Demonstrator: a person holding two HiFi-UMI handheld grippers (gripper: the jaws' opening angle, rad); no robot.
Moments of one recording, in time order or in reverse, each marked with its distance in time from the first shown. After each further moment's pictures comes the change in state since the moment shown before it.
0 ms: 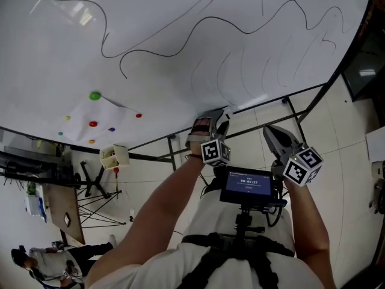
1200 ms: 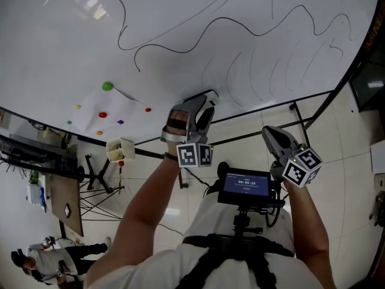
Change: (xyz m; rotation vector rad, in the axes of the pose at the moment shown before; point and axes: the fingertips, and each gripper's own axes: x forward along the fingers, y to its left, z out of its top) left arm -0.112 0.139 0.013 0.167 -0.029 0.315; right arm 0.011 0.018 0.000 -0.006 -0.001 0.088
